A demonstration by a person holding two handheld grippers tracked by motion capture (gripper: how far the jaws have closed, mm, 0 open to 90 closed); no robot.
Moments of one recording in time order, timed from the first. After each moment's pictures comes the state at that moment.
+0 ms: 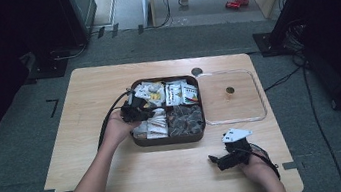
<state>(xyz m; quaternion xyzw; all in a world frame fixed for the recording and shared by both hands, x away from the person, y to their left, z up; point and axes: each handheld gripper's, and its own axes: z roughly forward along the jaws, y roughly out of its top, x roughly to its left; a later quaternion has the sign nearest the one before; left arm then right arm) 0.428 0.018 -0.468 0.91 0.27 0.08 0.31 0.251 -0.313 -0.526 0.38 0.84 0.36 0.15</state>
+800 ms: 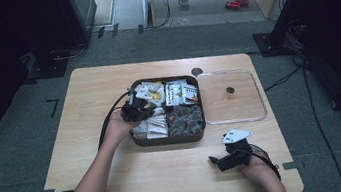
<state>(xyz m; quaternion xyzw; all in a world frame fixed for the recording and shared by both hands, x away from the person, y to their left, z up) 0.429 0.018 -0.467 0.91 0.26 0.08 0.31 0.249 -0.313 -0.526 0.38 0.84 0.36 0.15</state>
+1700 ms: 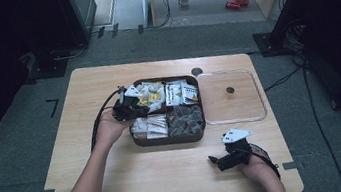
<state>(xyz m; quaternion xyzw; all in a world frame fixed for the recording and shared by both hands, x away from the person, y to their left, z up) 0.418 0.040 -0.439 0.89 0.27 0.08 0.35 0.251 -0.312 -0.526 0.38 0.84 0.36 0.15</state>
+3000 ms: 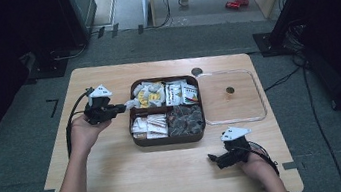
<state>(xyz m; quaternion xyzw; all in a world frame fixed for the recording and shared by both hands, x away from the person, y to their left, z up) 0.406 0.115 -0.416 0.86 0.33 0.10 0.39 0.257 -0.312 -0.526 0.38 0.84 0.36 0.15</state>
